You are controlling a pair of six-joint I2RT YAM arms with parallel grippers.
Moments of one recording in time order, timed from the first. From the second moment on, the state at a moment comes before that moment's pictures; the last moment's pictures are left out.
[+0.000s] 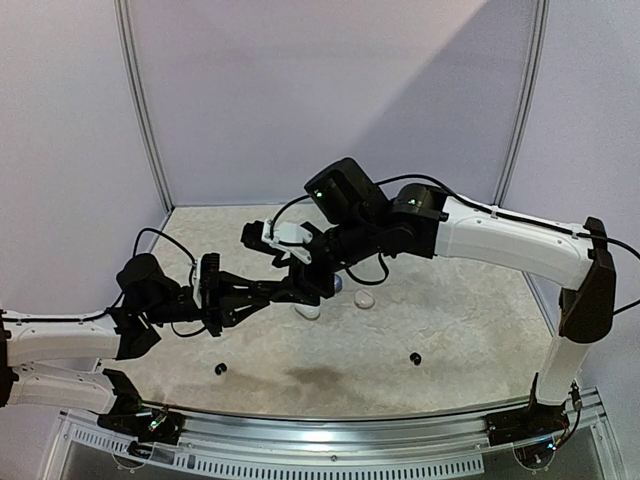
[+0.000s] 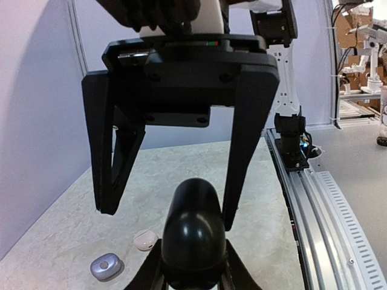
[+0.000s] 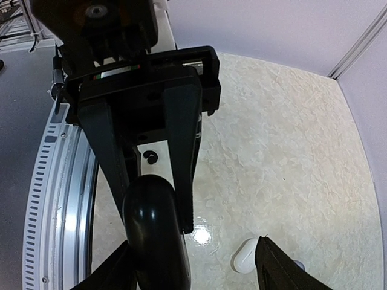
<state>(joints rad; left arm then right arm) -0.70 1.04 0.32 0.77 0.70 0.14 1.13 1.85 1.79 -0.63 -0.22 -0.38</state>
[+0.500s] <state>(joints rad) -0.69 1.03 0.34 0.72 0.70 0.19 1.13 1.84 1.79 -0.63 -0.21 -0.33</state>
